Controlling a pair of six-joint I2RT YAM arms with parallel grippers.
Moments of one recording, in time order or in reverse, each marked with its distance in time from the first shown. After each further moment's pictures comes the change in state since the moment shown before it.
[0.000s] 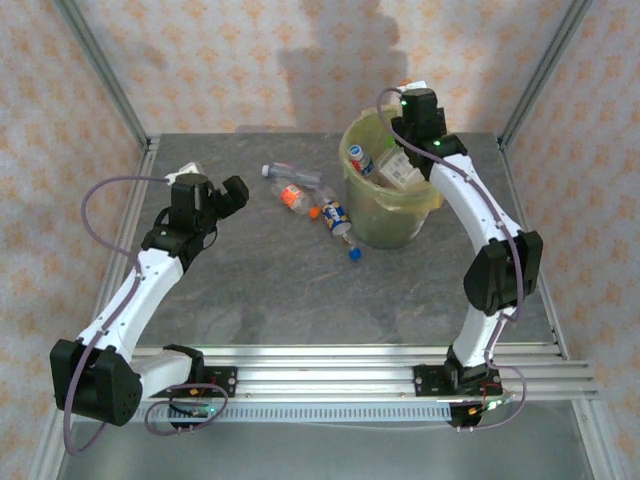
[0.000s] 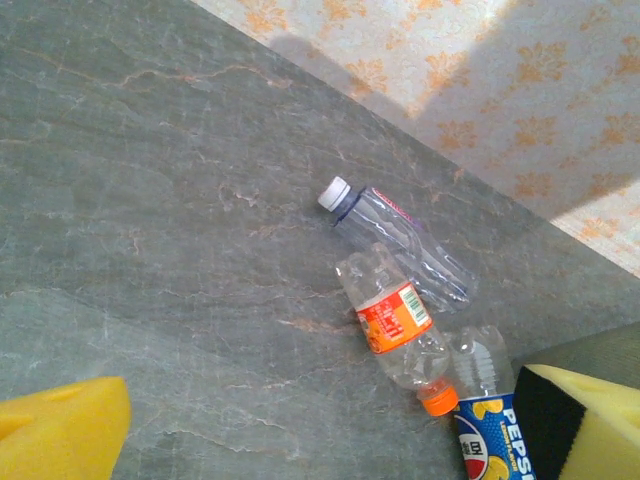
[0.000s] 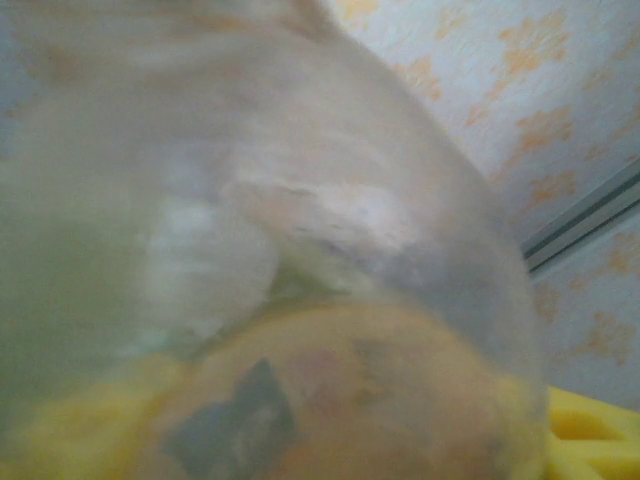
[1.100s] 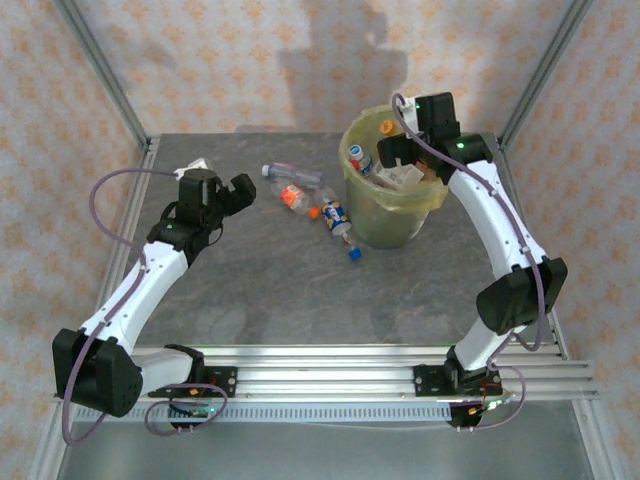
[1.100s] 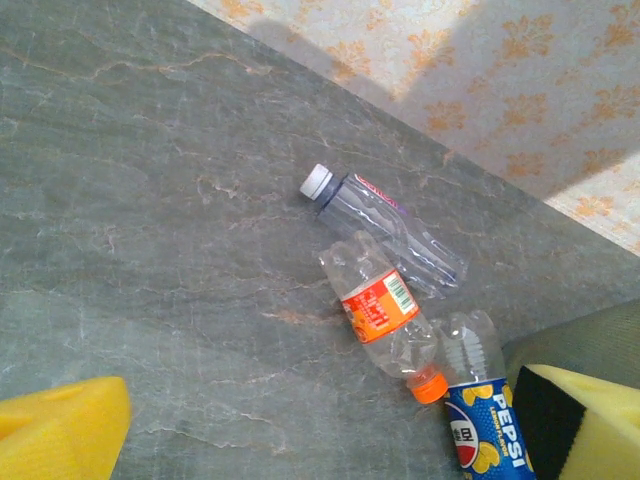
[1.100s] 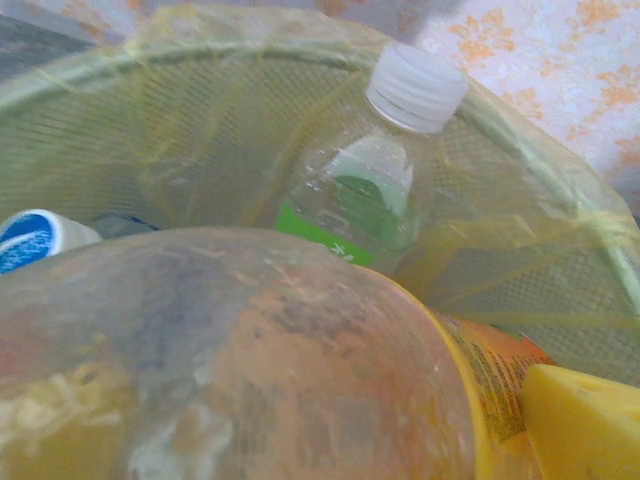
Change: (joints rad) left arm -0.039 0.044 0.050 -0.023 -0.007 0.010; right arm -0.003 -0.145 0.030 -0.332 -0.353 0.029
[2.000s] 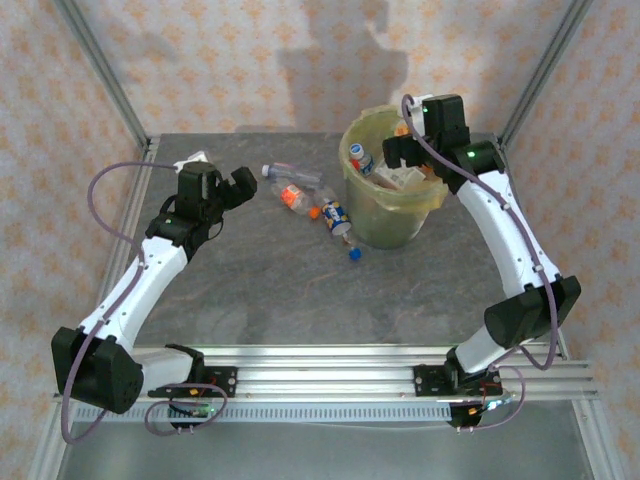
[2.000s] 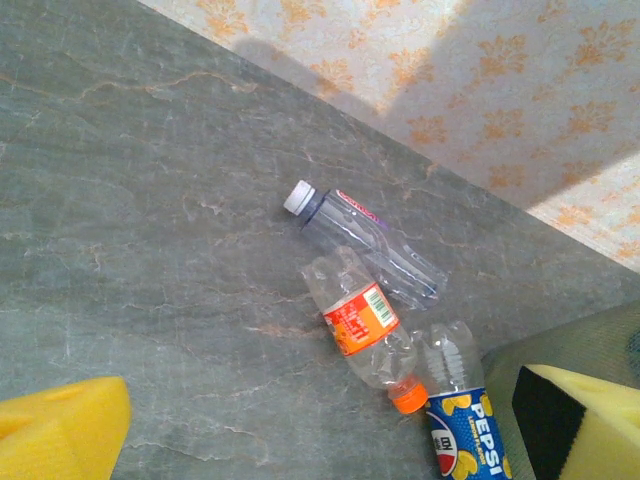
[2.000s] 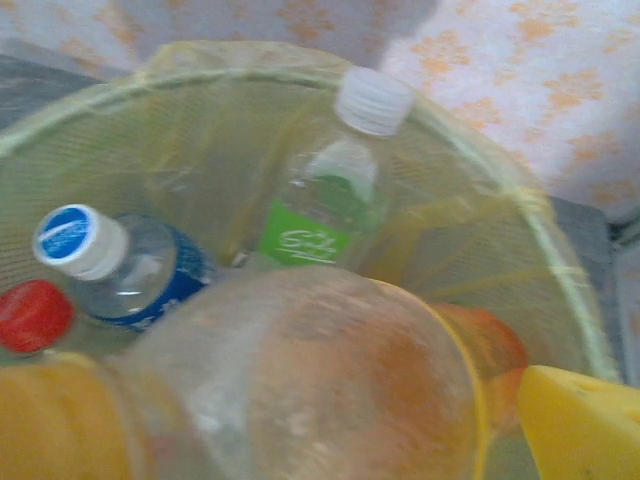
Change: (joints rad) left arm -0.006 0.018 0.061 -0.026 0.000 0.001; right arm 0.016 -0.090 -0.041 -0.009 0.028 0.047
